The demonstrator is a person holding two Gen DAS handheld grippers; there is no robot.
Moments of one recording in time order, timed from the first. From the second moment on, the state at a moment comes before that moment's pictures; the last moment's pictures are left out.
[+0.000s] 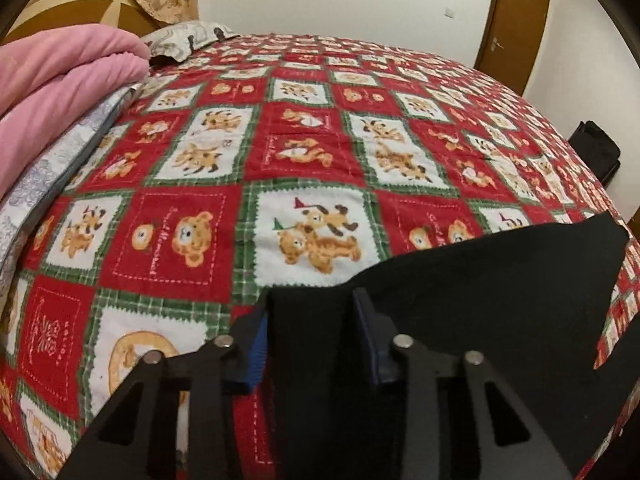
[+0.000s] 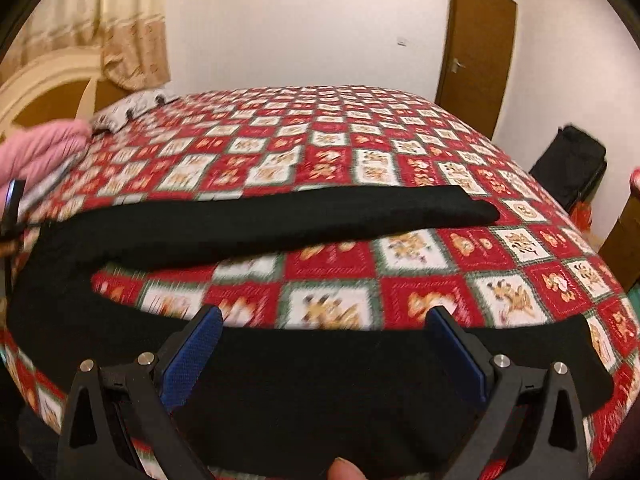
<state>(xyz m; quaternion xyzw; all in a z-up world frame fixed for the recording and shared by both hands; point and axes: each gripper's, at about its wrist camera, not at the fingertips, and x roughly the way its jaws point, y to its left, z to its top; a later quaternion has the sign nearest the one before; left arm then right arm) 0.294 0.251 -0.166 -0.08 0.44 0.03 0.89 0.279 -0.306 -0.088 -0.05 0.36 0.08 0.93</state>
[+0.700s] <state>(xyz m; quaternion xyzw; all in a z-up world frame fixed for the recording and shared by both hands) 0.325 0.248 -0.167 -0.09 0.47 0.01 0.88 0.521 -0.443 -0.104 0.03 0.48 -0.03 0.88</state>
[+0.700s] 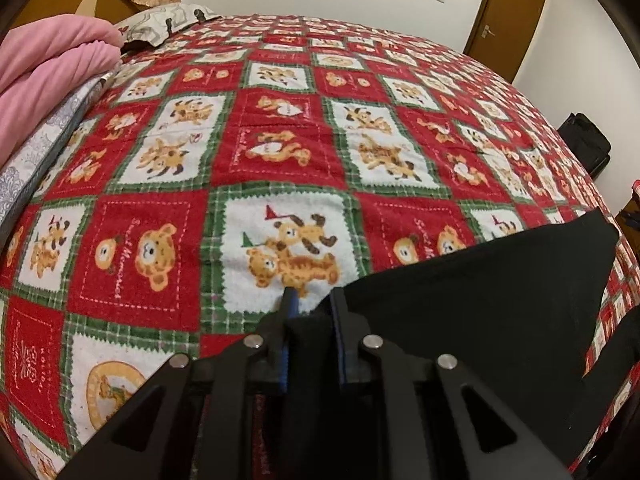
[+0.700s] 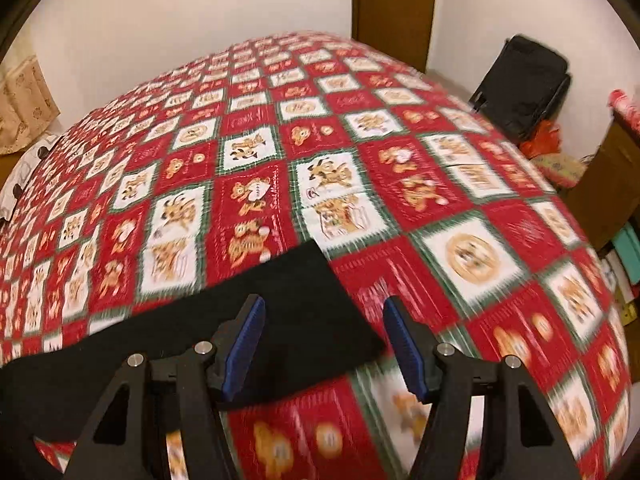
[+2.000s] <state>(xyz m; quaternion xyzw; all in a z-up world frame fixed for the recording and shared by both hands) 0.204 0.247 -0.103 -0.16 0.30 -0.08 0.94 0.342 -0.503 -0.021 0.00 0.41 0.07 0.91</state>
